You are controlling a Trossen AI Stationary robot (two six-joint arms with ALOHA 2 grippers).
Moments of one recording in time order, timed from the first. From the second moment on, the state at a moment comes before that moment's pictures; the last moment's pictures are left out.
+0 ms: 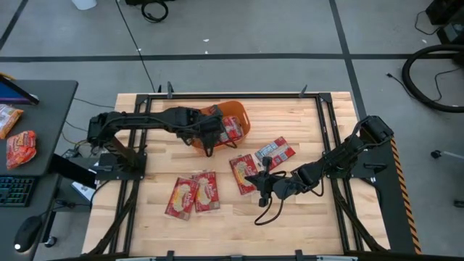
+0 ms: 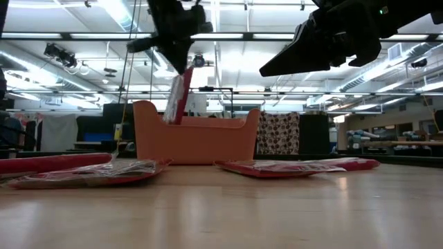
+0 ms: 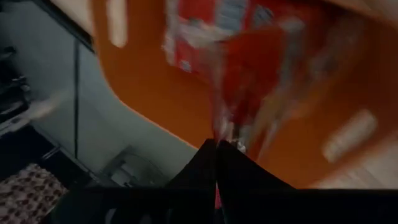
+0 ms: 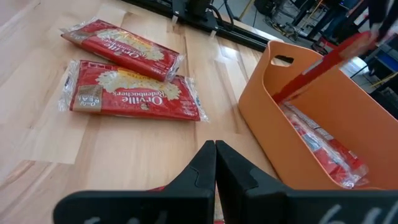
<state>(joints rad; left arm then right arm) 0.09 1.64 1.50 -1.05 -0.55 1.13 0.47 1.60 0.74 0.34 0.70 -0.07</state>
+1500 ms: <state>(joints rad) -0.23 1.66 1.50 -1.13 -0.15 -0.21 0.47 1.60 0.74 0.31 0.66 0.01</state>
